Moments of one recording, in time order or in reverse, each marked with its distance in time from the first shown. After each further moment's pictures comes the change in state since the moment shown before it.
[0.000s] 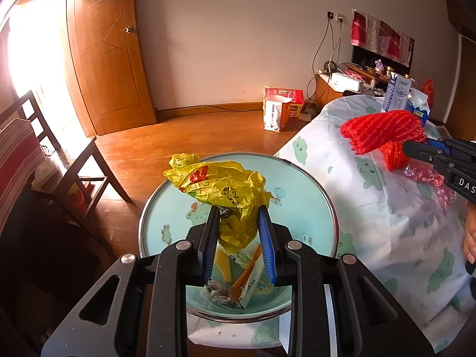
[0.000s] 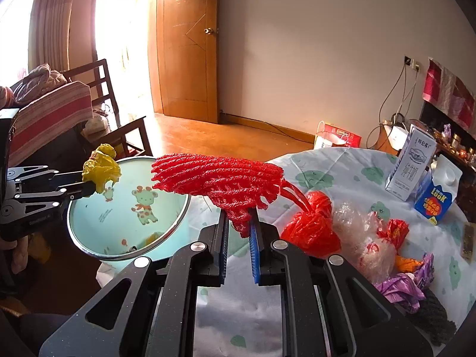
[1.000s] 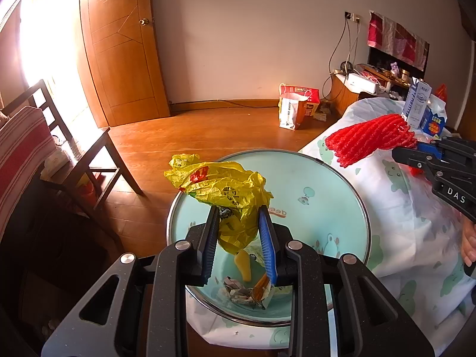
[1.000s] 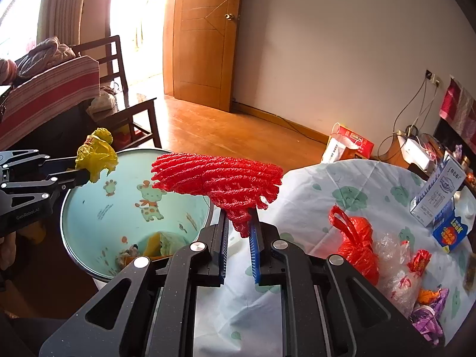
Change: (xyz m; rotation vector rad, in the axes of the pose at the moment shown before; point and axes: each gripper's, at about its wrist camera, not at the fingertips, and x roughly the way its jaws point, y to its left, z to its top) left arm 0.008 0.029 0.000 -0.041 0.020 0.050; right arm 0.046 0.037 0.017 -0.105 0.058 0.019
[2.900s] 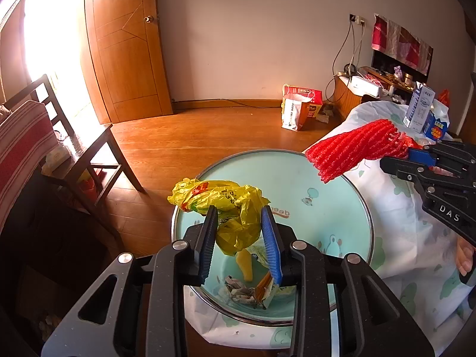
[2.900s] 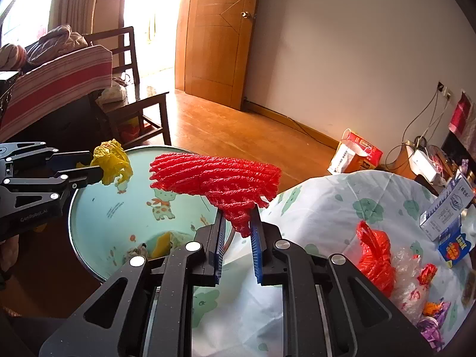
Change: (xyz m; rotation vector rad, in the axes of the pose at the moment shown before) left arm -0.001 0.005 -0.001 -0.023 -0.001 0.007; right arm 0.008 0.026 0.007 -0.066 0.013 0.033
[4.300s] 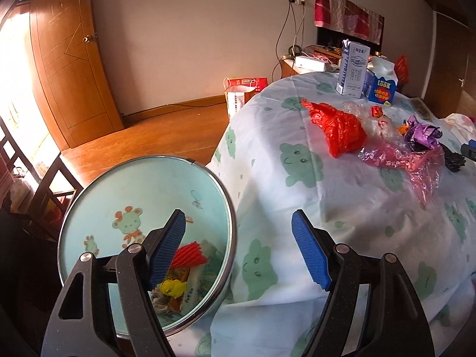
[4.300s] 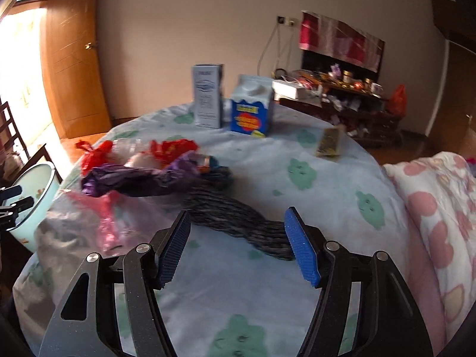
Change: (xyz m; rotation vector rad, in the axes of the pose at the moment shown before) left arm 0.016 -0.143 -0.004 0.182 0.012 -0.159; right arm -0.185 -0.211 -0.191 0.518 0.011 -0.489
